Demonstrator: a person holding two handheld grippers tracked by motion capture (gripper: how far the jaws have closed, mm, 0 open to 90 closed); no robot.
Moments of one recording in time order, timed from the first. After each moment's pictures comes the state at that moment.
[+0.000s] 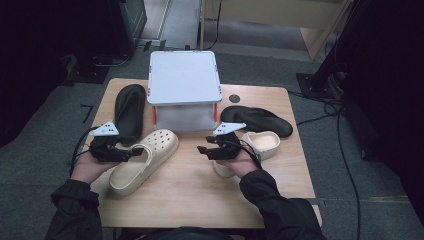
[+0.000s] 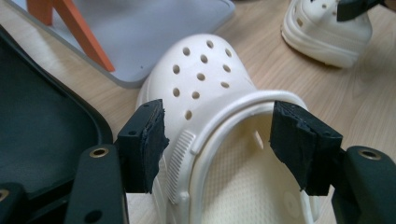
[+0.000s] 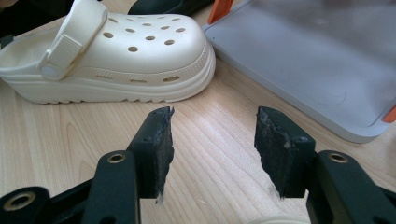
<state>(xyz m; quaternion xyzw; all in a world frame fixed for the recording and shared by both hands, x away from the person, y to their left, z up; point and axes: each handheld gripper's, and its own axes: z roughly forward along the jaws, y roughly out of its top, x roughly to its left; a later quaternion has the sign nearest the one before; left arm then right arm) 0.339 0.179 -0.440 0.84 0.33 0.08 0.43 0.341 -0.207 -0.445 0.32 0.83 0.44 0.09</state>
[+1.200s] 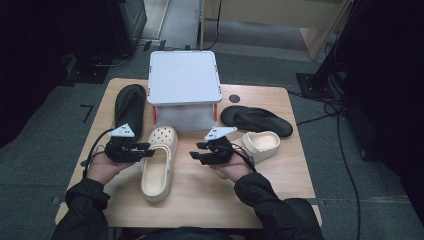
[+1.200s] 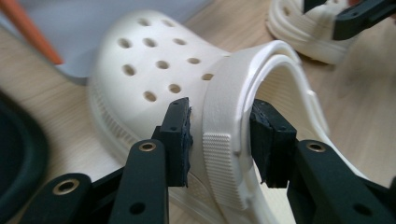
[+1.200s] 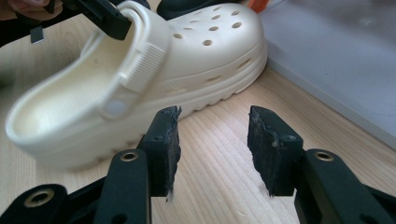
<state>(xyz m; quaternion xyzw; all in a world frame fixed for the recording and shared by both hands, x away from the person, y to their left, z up) 0.341 0.141 -0.449 0.85 0.33 0.03 0.42 0.331 -0.185 -0.449 0.30 0.84 0.44 0.06</state>
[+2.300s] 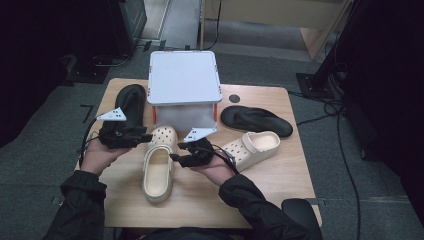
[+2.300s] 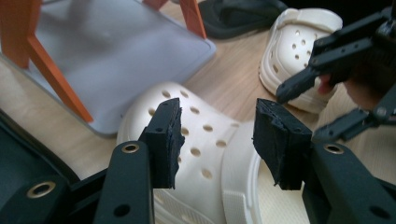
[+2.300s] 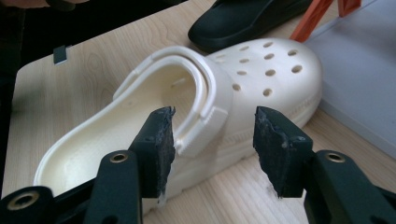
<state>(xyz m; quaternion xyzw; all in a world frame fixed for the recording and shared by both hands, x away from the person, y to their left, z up) 0.367 0.154 -0.407 0.82 0.33 0.04 0.47 0.327 -0.129 -0.445 0.28 0.84 0.46 0.06</state>
